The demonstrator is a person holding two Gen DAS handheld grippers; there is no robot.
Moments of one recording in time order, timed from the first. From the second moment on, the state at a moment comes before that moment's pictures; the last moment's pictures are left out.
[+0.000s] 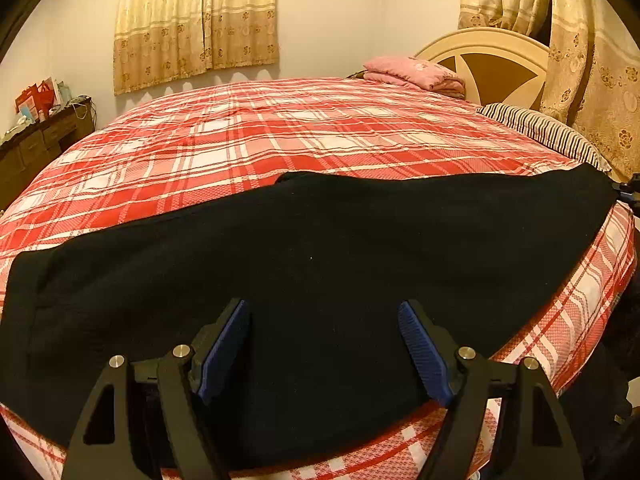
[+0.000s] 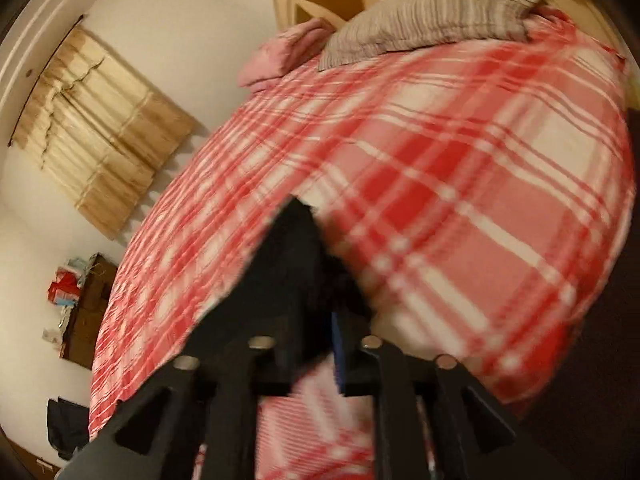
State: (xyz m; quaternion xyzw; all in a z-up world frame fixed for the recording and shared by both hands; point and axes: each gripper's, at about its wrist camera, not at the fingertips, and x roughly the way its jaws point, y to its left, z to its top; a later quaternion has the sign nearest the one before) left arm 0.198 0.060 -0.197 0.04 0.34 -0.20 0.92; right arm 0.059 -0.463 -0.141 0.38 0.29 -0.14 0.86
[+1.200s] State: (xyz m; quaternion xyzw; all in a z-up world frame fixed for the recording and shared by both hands) left arm 0.193 0.041 -0.199 0.07 0.34 -0.15 0.92; right arm 0.112 -0.316 -0.138 0.11 0.34 -0.07 0.93
